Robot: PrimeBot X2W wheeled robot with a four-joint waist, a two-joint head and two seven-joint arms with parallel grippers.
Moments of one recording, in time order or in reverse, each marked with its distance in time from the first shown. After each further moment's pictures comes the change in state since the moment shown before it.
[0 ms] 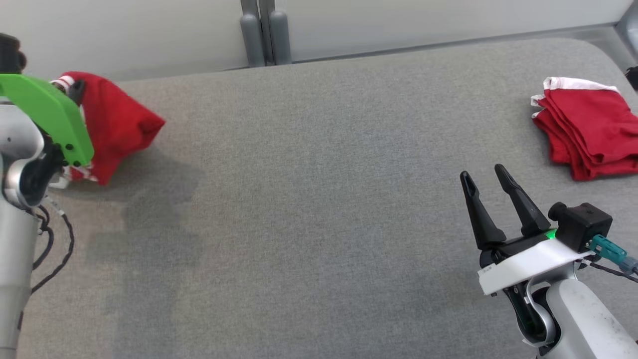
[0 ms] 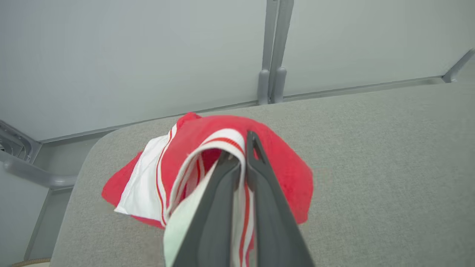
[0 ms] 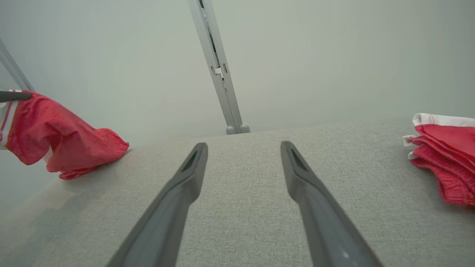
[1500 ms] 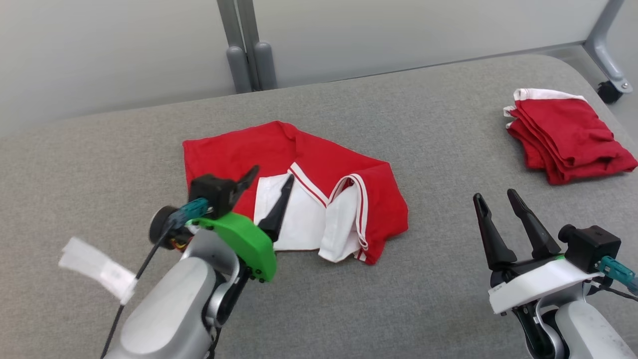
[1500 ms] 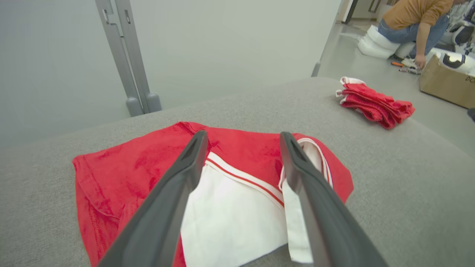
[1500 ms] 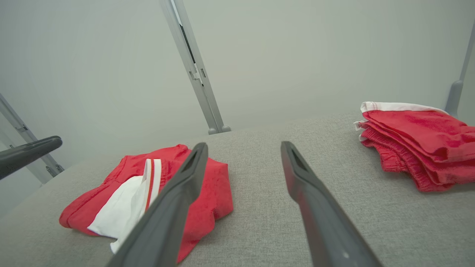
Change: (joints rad) left arm 0.301 -0.257 -0.395 -0.142 -0.013 0.124 -0.508; right arm 0.078 0.007 -0.047 0.012 0.007 0.000 0.000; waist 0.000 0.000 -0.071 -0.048
